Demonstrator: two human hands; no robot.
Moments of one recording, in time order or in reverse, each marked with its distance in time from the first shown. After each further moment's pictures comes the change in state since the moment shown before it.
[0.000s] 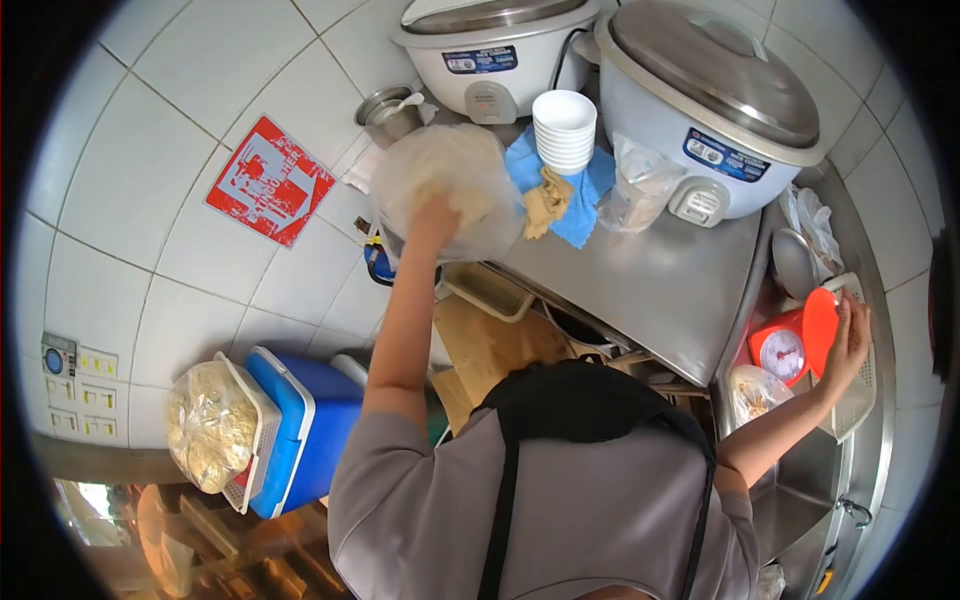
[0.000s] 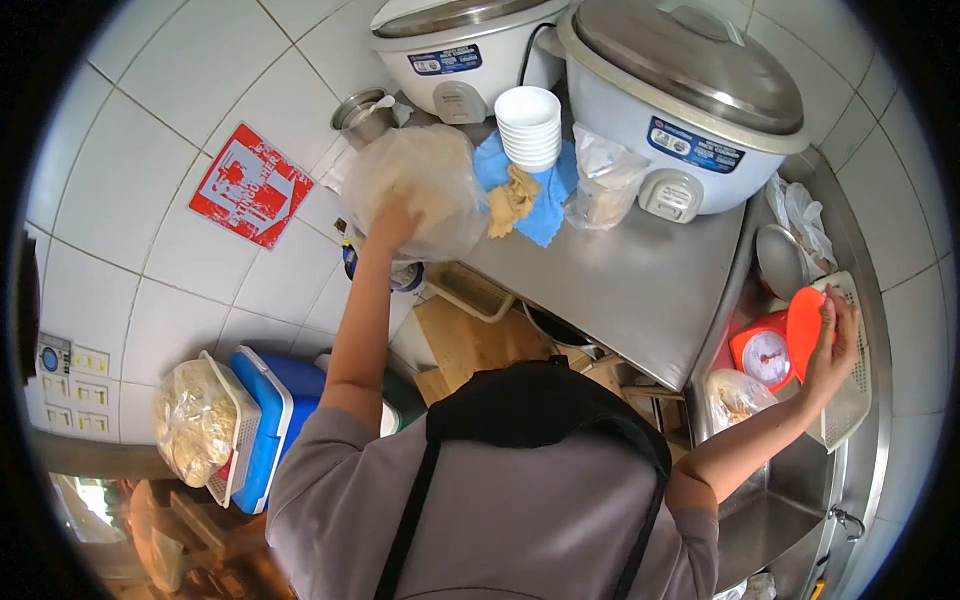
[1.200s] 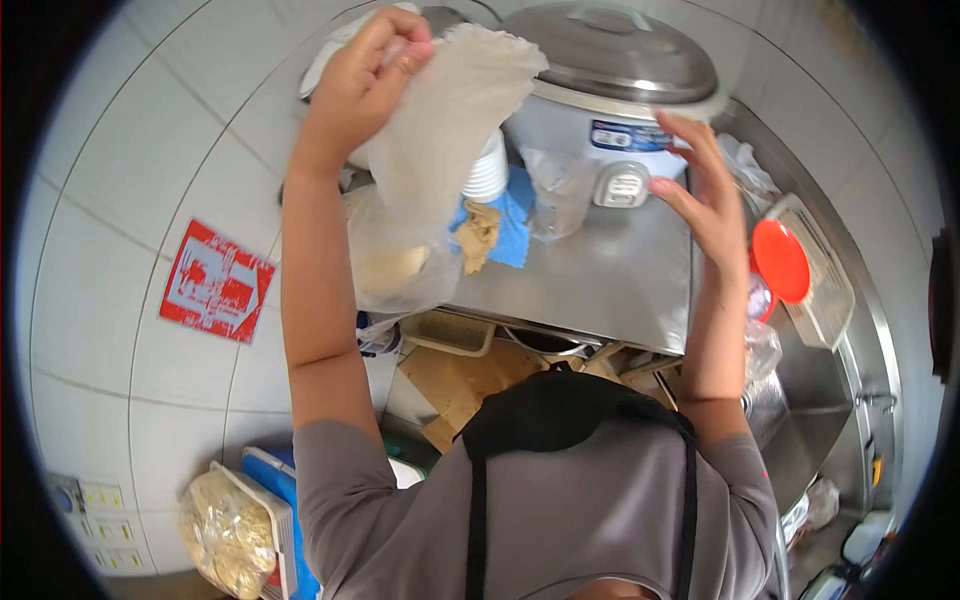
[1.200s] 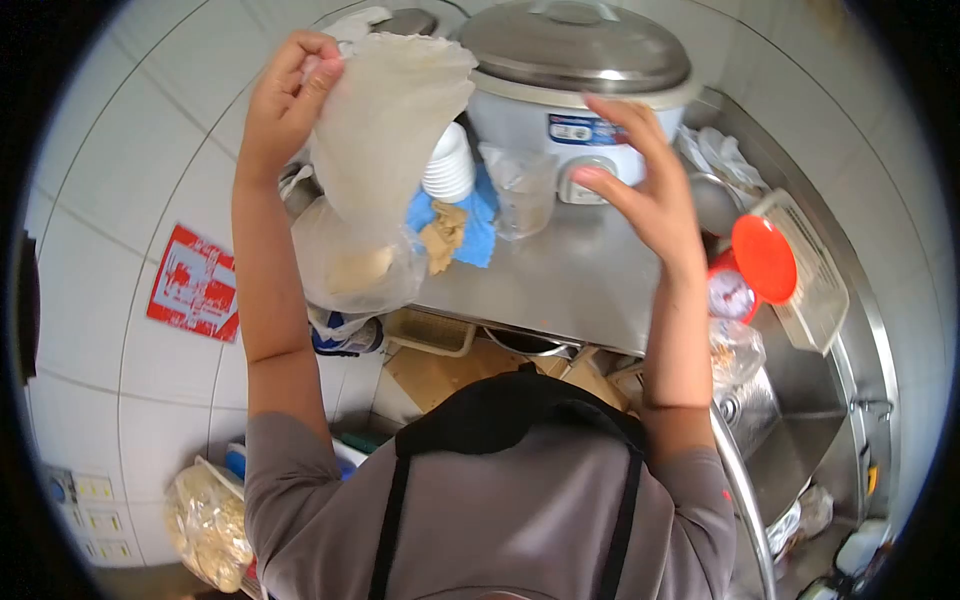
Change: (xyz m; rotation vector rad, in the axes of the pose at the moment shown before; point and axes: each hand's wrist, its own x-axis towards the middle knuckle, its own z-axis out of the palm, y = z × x) left_hand 0.062 0.210 -0.219 -0.669 0.105 0.892; right_hand 0.042 -0.156 0.118 0.464 -0.226 -0.263
